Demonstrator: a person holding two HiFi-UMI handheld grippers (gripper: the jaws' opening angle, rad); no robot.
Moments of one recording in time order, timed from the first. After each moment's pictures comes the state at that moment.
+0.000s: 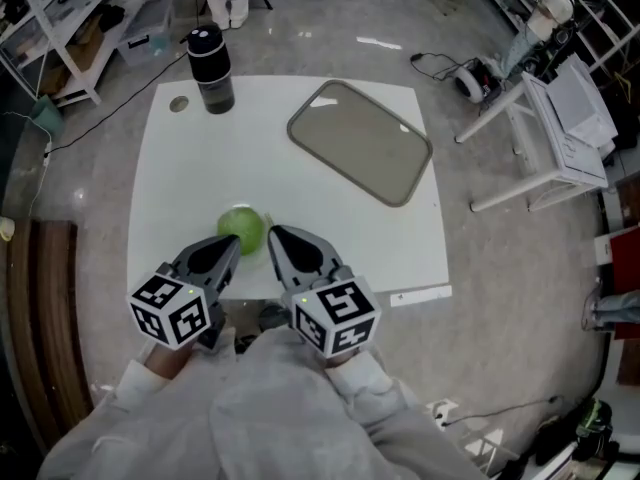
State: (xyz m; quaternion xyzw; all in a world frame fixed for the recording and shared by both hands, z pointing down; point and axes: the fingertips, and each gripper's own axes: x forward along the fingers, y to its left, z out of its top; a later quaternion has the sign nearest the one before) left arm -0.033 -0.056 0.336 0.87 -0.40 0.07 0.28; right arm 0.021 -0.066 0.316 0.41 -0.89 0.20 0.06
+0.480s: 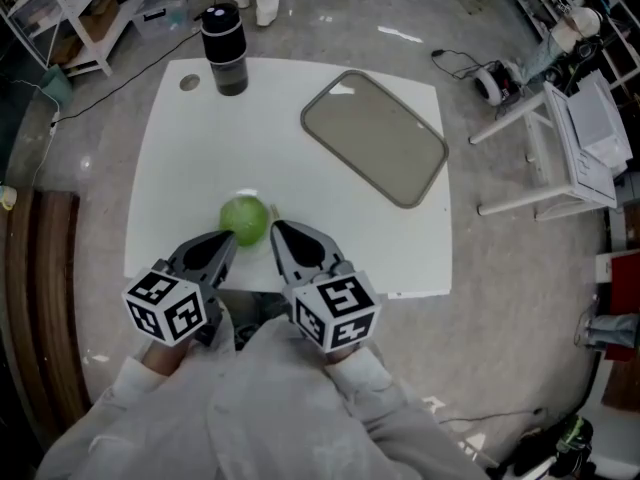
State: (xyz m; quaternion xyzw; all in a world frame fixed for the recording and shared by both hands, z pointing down) left arm -0.048 -0.058 0.359 0.84 -0.44 0.07 0.32; right arm 0.017 -0.078 0.342 0.39 -0.89 0.22 0.09
